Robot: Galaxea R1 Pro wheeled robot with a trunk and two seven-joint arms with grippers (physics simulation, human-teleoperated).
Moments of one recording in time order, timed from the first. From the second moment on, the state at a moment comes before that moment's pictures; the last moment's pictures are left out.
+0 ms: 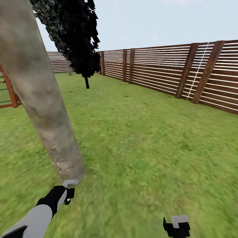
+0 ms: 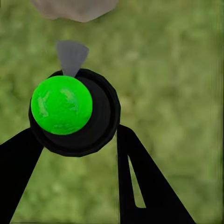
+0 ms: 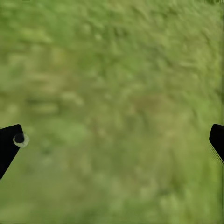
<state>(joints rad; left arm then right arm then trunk) -0.71 0.05 0.39 -0.35 -0.33 0.41 0.01 -0.44 -0.03 -0.24 -0.06 0.48 -0.49 -0.37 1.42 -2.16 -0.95</state>
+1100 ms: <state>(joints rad) -0.71 0.05 0.40 -0.35 -0.33 0.41 0.02 -0.44 -0.03 -0.24 -0.06 0.48 -0.49 -0.37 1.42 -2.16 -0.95</state>
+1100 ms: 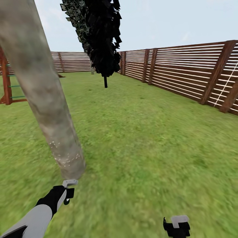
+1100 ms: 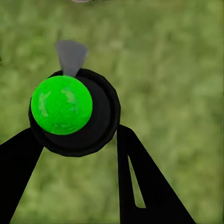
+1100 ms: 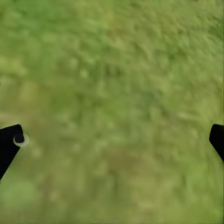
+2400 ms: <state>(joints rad) -0.71 0.05 0.40 -0.35 -0.33 0.41 0.02 -0.44 -0.03 -0.24 -0.06 0.49 -0.49 -0.37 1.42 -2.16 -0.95</state>
